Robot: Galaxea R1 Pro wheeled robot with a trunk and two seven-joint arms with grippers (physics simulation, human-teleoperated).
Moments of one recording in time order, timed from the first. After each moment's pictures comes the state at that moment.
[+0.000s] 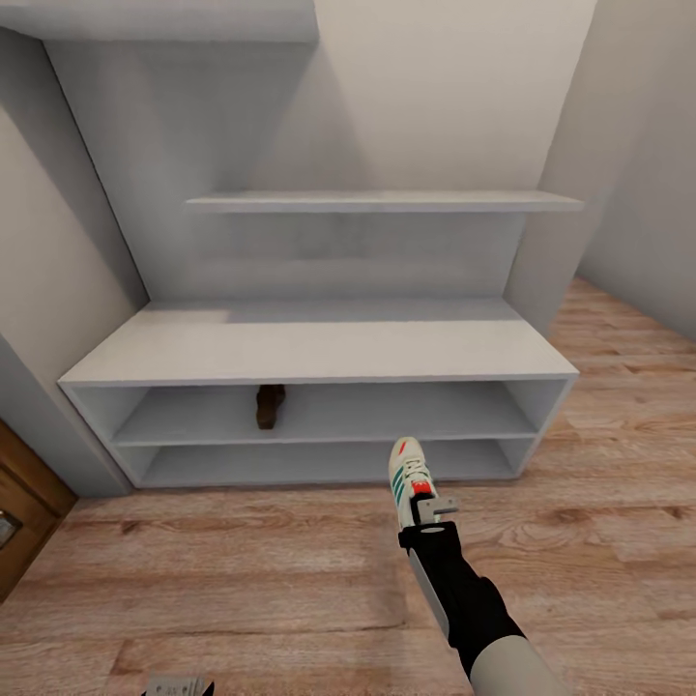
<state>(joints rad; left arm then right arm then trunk) -0.28 0.13 0.14 -0.23 -0.02 -0.43 -0.25 -0.54 0.17 0.12 -0.83 0.06 0.59 -0.35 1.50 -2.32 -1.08</state>
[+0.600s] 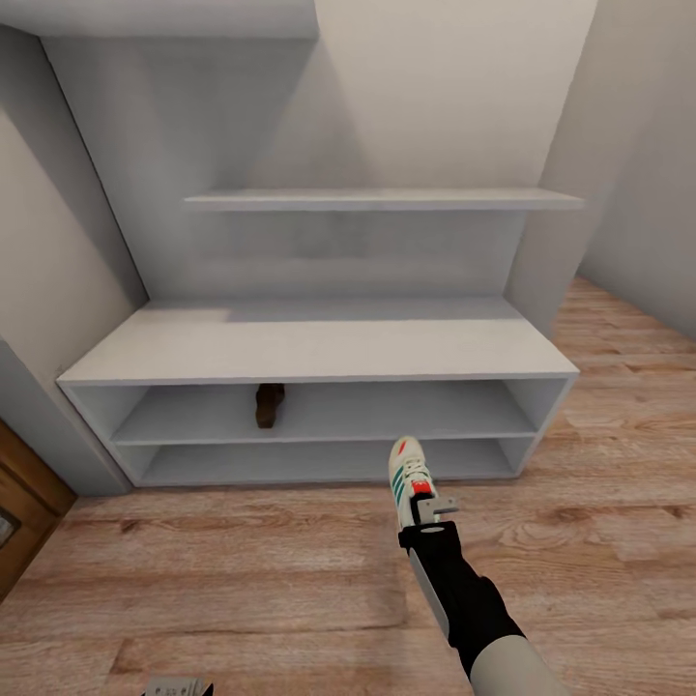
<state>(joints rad) -0.27 0.13 0.14 -0.23 -0.02 -0.43 -0.25 -0.54 0.17 0.13 -0.83 0.06 0.59 -0.35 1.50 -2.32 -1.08</state>
